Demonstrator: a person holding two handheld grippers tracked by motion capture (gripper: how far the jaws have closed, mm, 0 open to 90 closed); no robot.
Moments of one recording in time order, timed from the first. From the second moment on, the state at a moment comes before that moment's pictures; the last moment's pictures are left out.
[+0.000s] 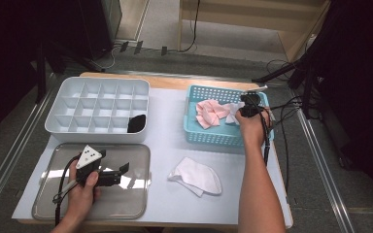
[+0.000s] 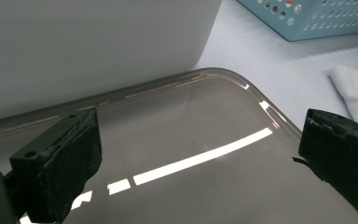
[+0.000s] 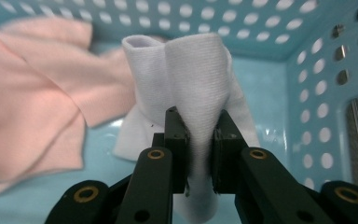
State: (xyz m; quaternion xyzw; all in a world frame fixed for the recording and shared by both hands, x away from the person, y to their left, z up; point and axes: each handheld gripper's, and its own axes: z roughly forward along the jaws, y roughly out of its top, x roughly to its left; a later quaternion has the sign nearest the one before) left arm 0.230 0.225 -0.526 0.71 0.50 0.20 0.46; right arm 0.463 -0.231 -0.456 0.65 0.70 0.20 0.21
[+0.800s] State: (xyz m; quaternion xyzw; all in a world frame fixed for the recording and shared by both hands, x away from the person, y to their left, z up) left arm 0.230 0.225 -0.526 0.71 0.50 0.20 0.46; right arm 0.373 -0.225 -0.420 0.57 0.63 0.45 0.29
